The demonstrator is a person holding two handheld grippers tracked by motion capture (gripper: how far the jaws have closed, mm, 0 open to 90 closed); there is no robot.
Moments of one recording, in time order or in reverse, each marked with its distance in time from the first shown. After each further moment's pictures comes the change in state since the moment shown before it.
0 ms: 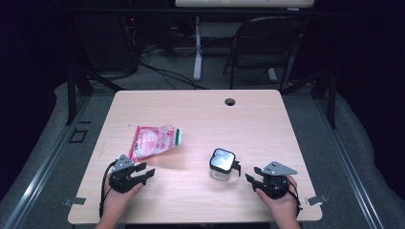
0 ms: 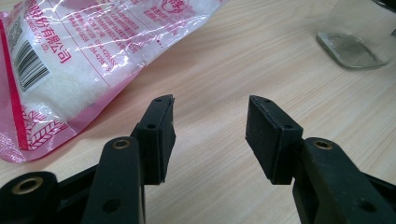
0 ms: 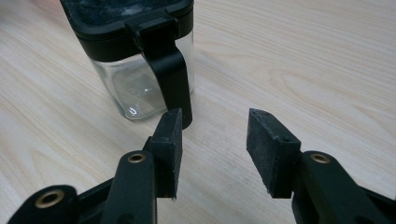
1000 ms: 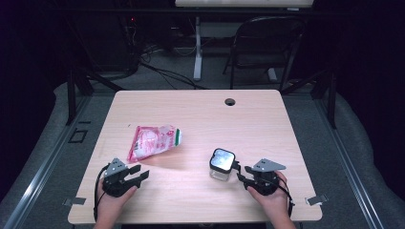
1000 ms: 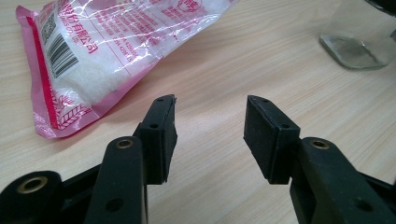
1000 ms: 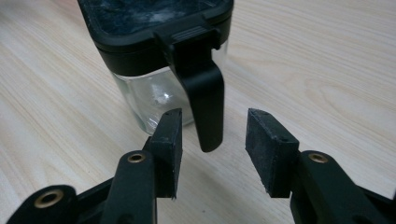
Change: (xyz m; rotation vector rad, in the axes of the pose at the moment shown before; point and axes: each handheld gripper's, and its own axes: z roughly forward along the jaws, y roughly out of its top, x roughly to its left) left arm 0.003 -0.009 -0.016 -0.031 0.019 -0.015; right arm 0.010 0.010 0.022 0.029 0.059 -0.020
